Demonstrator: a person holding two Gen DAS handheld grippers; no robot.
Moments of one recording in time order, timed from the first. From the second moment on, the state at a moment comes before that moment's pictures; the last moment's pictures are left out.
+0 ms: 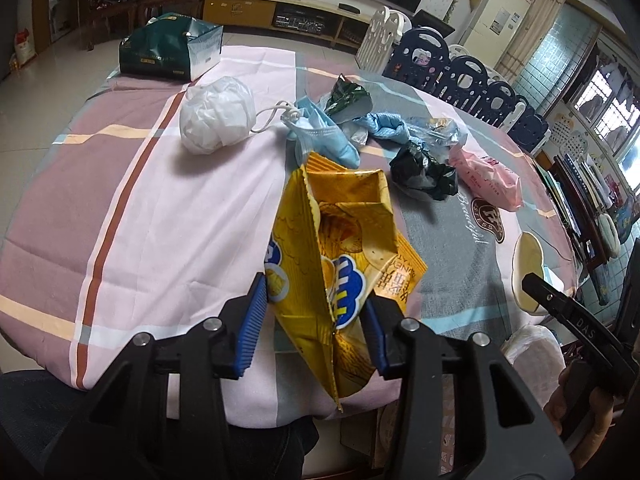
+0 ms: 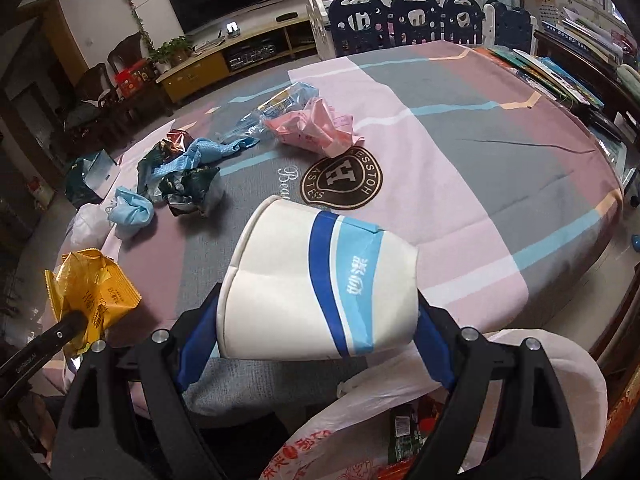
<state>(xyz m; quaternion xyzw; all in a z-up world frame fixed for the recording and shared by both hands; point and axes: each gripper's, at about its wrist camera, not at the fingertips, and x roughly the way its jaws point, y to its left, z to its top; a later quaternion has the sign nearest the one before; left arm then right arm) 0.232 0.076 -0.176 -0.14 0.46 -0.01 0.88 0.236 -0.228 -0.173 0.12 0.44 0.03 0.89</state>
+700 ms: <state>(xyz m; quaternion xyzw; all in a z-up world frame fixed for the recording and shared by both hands) 0.230 0.076 -0.176 -0.13 0.46 -0.01 0.88 0.138 -0.283 -0.104 0.09 0.38 0.03 0.92</state>
